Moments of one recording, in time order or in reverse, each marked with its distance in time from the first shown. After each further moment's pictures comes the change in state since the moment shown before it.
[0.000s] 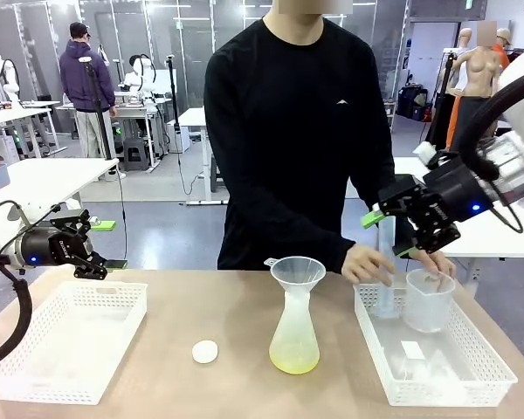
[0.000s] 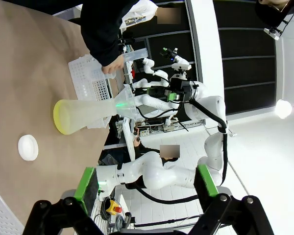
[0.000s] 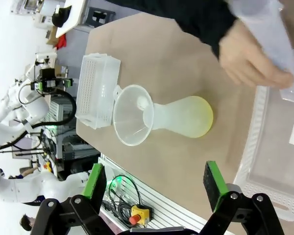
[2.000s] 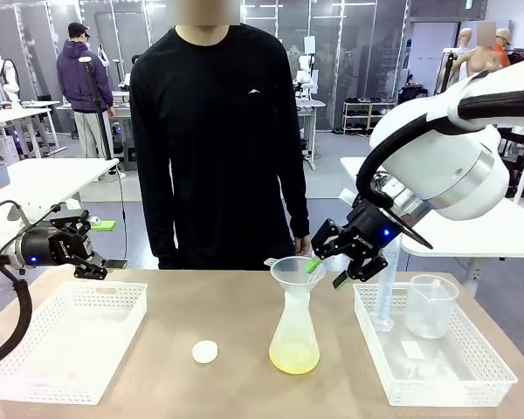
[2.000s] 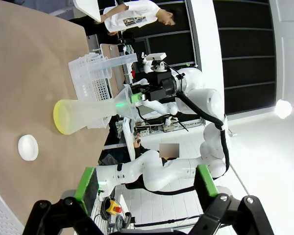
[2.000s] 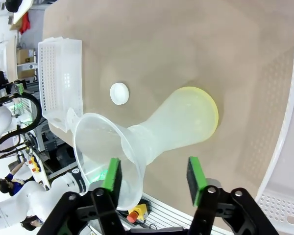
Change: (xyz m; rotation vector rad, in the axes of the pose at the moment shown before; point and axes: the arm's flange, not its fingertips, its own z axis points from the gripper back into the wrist) left arm 0.000 0.000 0.000 0.000 0.000 0.000; right arm 0.031 0.008 -0.126 -0.153 0.201 -0.103
